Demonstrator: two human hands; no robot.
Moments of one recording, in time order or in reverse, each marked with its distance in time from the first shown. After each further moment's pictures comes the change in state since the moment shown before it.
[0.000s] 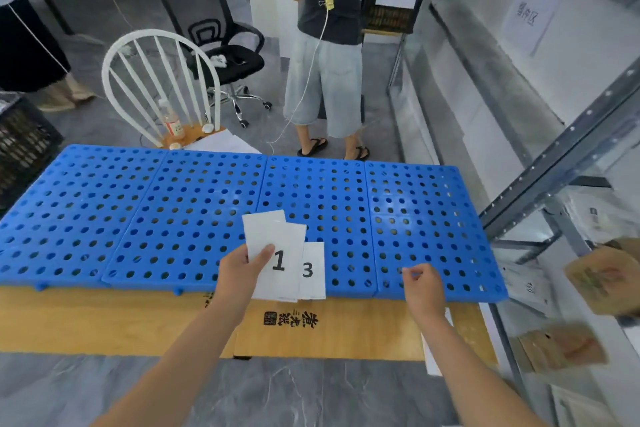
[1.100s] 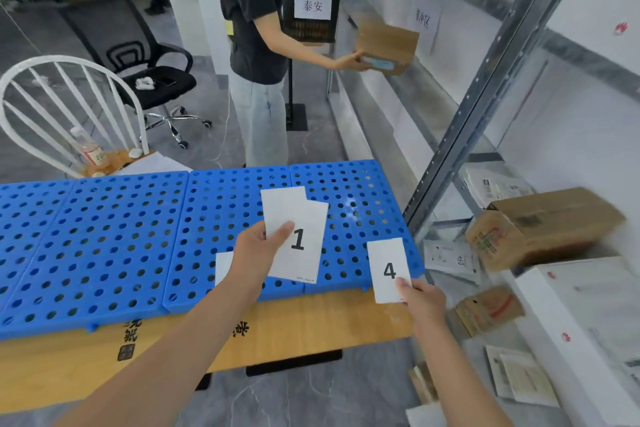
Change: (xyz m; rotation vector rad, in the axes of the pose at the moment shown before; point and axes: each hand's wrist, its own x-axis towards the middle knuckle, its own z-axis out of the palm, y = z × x) left_hand -0.055 0.051 0.154 -0.069 -0.299 0.111; right_hand -0.004 0.100 -0.116 0.554 0.068 0.370
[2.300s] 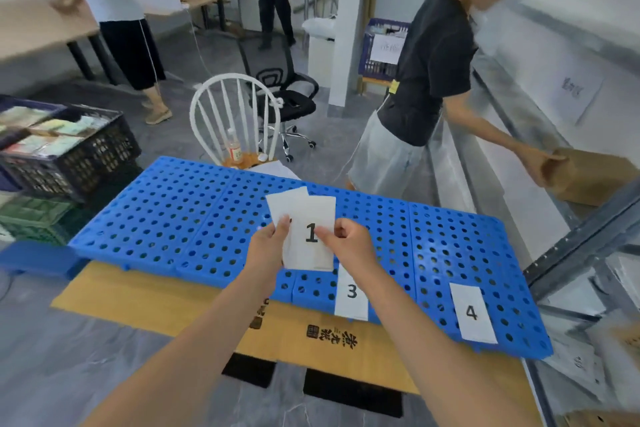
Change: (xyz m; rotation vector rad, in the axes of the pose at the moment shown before) left_hand -0.031 0.014 -0.220 -0.231 0.364 -0.019; right_hand -0.243 -0.156 0.253 -0.224 -0.745 -0.616
